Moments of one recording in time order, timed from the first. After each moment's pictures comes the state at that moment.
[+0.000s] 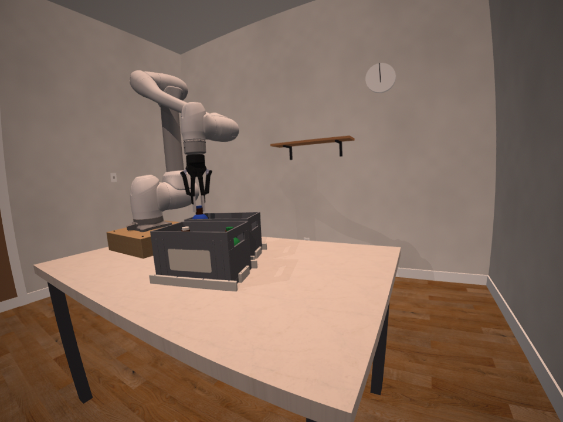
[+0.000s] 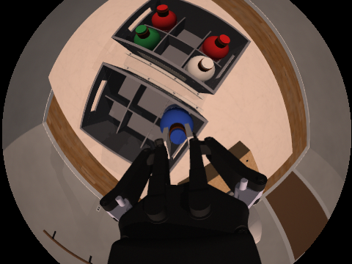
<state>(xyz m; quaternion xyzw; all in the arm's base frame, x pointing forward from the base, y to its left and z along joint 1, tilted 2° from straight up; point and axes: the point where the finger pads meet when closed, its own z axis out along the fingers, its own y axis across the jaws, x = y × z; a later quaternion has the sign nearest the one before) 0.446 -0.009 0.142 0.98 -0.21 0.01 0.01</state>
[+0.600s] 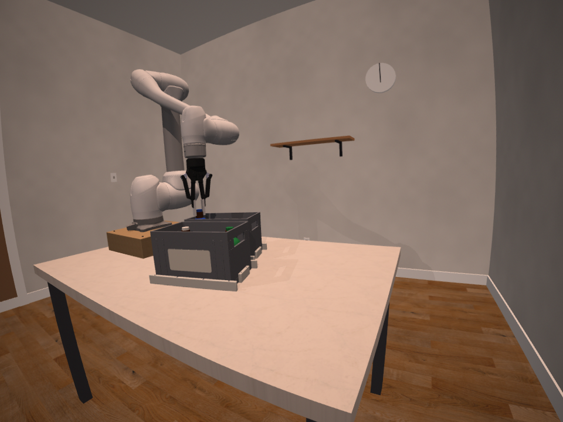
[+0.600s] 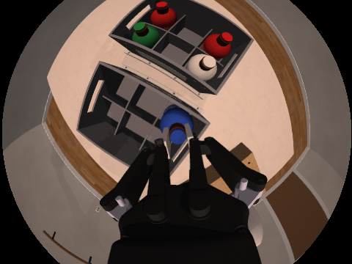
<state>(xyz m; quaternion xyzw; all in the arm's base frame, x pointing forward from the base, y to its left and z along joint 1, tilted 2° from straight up) 0.447 -0.010 0.127 0.98 -0.21 0.01 0.01</state>
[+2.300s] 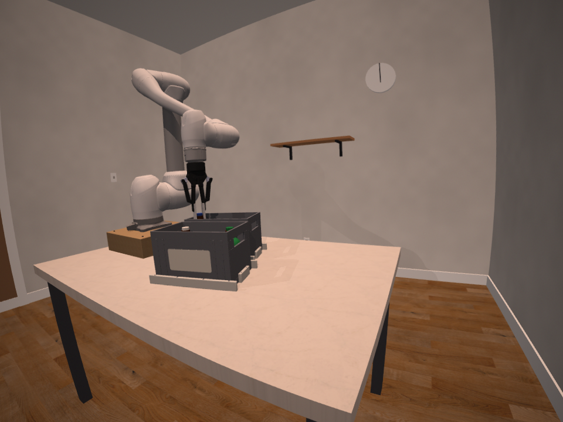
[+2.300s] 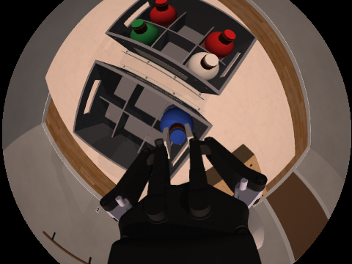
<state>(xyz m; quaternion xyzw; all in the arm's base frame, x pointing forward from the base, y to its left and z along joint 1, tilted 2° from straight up) 0.447 -0.010 0.111 0.98 -0.21 0.01 0.01</state>
